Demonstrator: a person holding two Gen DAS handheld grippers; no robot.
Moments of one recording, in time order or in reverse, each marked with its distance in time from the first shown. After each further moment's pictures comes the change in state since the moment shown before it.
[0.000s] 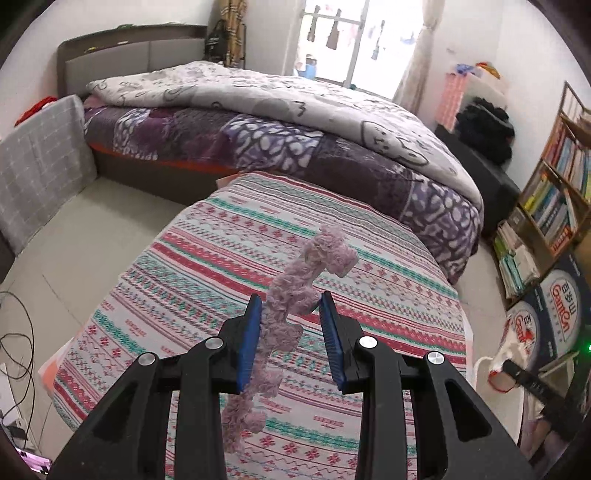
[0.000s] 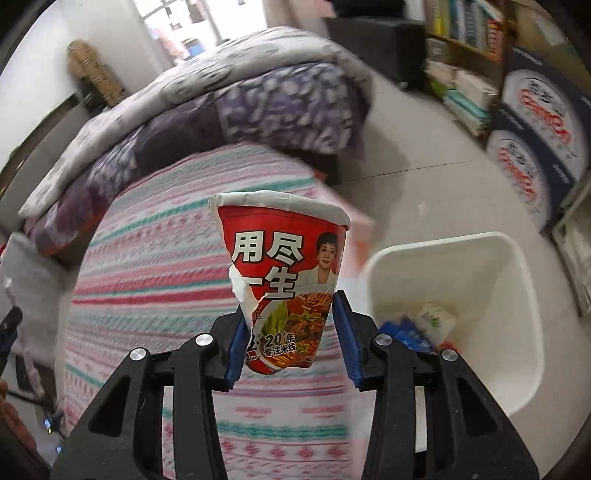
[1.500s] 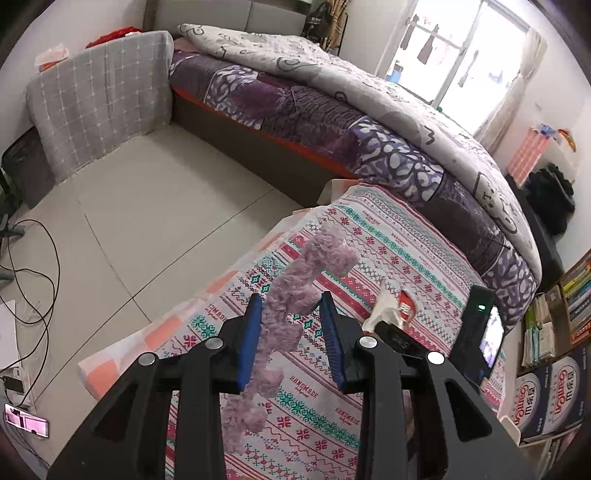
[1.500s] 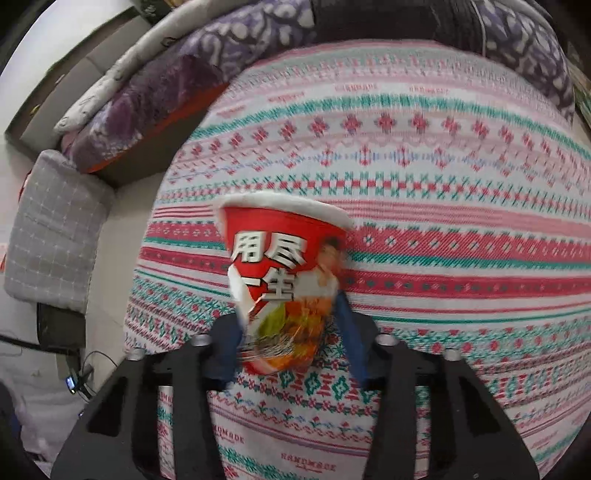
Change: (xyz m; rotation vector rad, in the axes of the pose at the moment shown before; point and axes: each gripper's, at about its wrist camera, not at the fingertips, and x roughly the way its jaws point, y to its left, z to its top) left arm 0.005 0.195 0.027 -0.309 0.049 0.139; right arm 0.141 0.353 -0.065 -0.225 0.265 0.234
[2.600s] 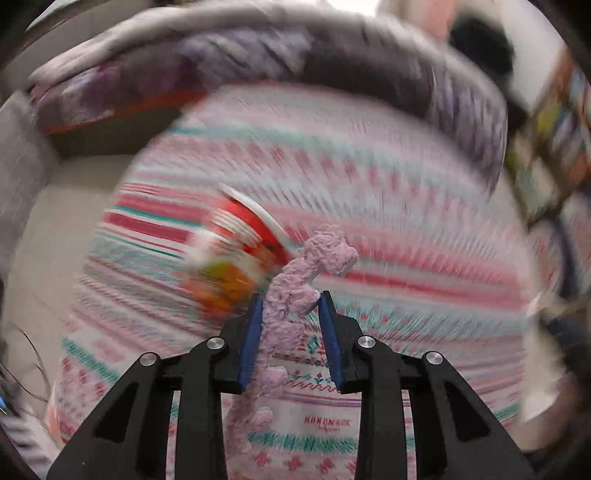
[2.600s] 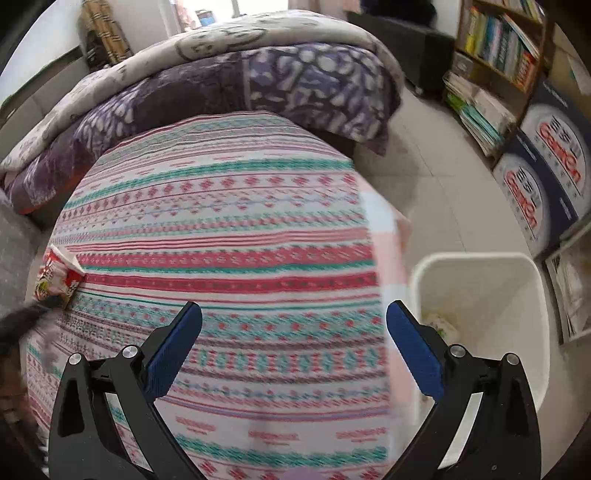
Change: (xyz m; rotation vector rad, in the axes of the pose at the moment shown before) left arm 0.080 -0.146 -0.064 0.422 0.221 -0.112; right arm -0.136 -0.228 -0.042 0.052 -0.172 -0.296
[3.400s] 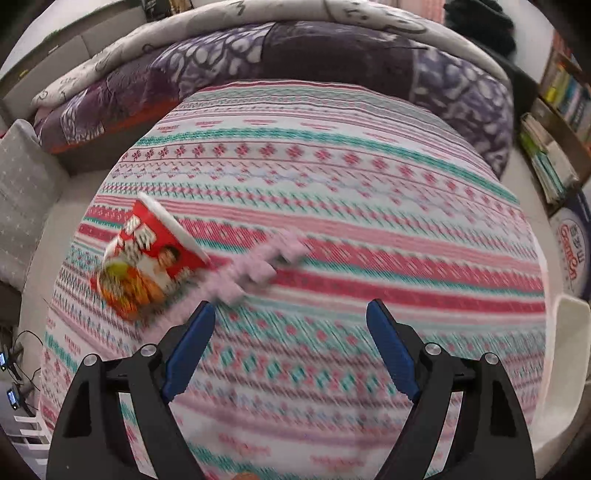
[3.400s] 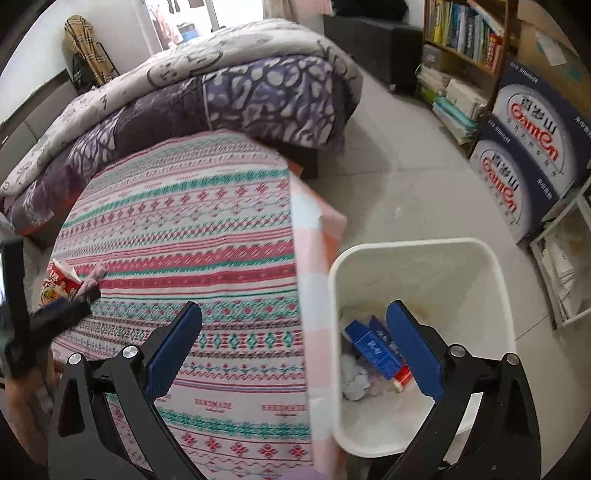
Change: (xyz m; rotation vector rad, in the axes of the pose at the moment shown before) left arm 0.070 -0.095 -0.004 0.112 0.044 0.141; right arm -0.036 -0.089 -0.011 0.103 0.007 -0.008
